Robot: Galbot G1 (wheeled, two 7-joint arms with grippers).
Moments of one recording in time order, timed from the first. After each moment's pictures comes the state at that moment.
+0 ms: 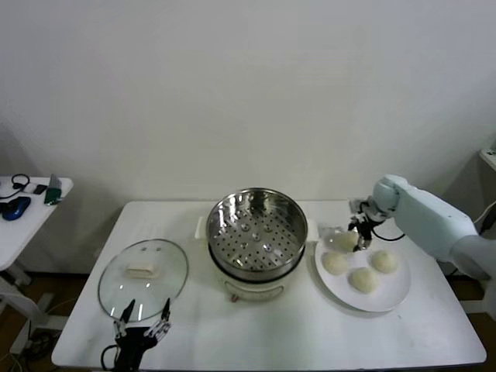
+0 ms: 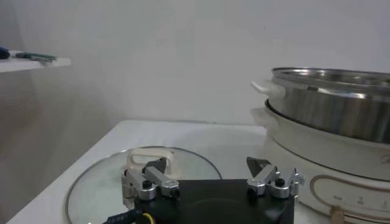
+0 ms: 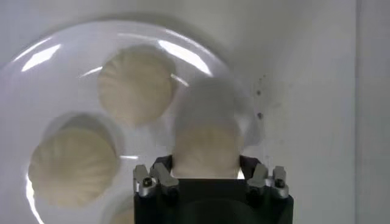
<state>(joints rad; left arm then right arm) 1.80 -1.47 -0.64 -2.03 -0.20 -0.02 0.04 0.28 0.94 -1.07 0.78 0.08 0.00 -1.09</state>
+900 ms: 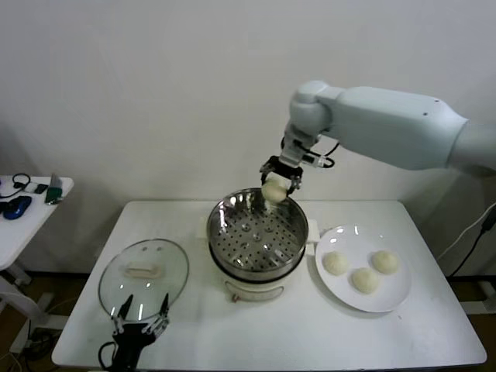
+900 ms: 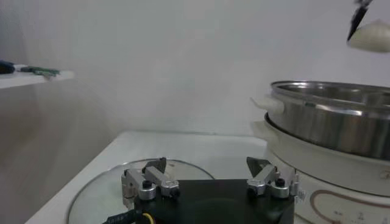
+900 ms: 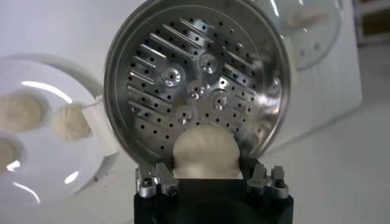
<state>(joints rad) 1.81 -1.46 -0.64 -2.06 -0.20 -0.03 0.04 0.74 1.24 -1.46 1.17 -0.02 0.50 -1.04</state>
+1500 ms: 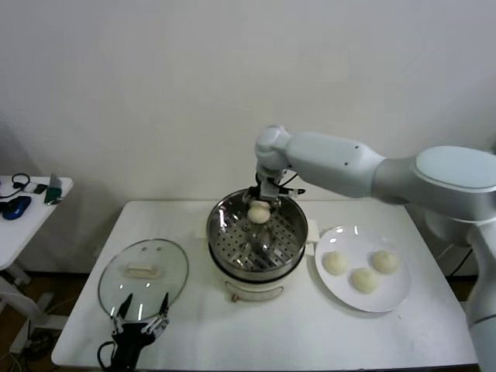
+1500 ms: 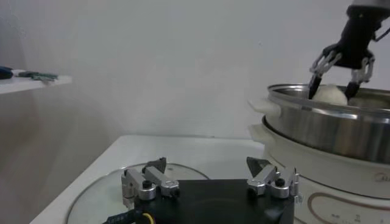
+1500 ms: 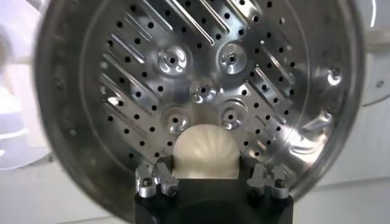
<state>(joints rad) 1.81 -1.46 -0.64 -2.07 -0.20 -0.04 0.03 0.49 1.39 -1.37 0.90 -0.29 0.63 -0.92</state>
